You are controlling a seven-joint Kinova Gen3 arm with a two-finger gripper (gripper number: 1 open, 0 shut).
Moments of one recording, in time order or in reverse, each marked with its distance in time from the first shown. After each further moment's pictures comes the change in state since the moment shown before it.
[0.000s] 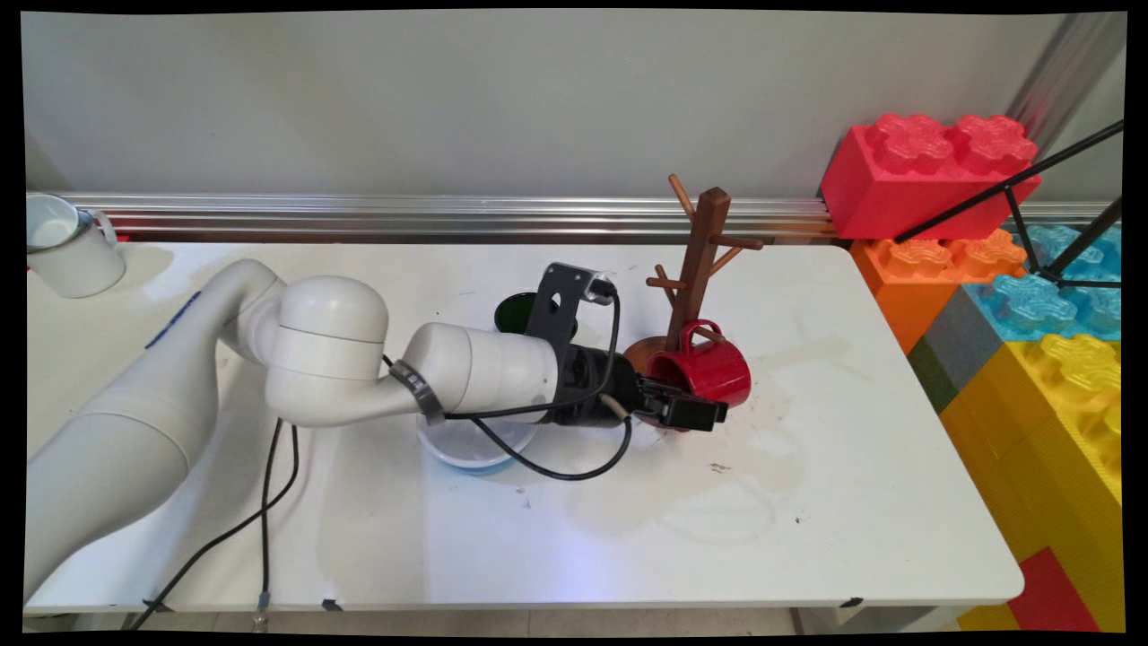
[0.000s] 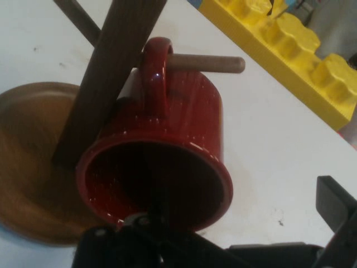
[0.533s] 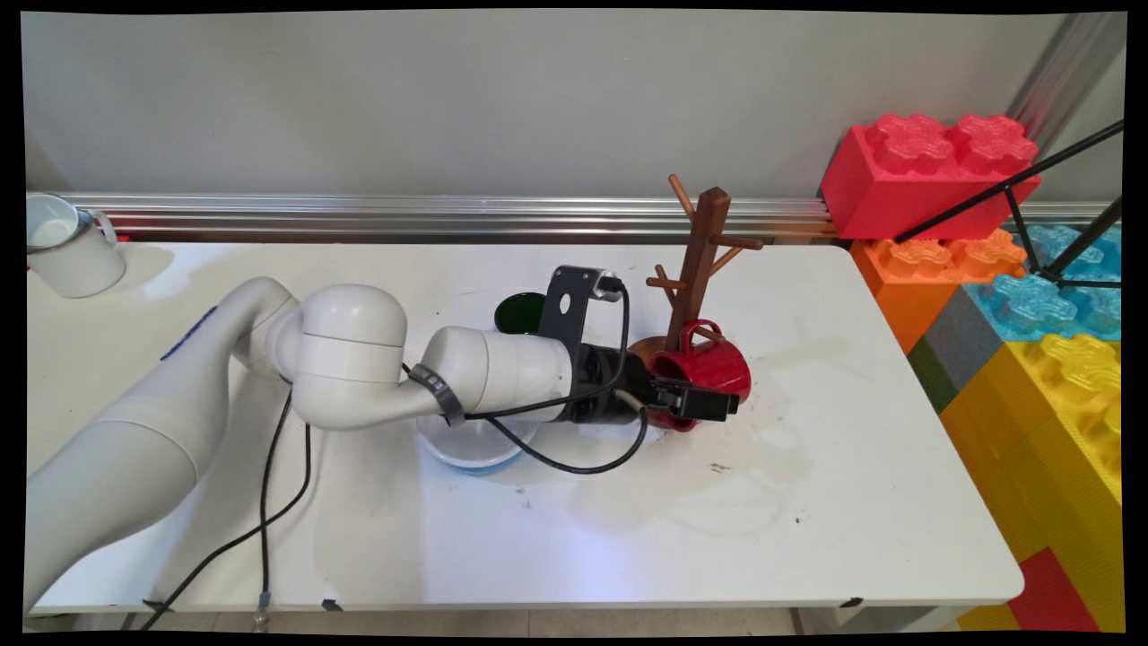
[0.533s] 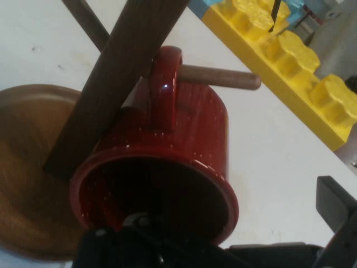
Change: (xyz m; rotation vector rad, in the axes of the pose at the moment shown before) arm 0.000 -0.003 0.016 -0.009 0.027 -0.068
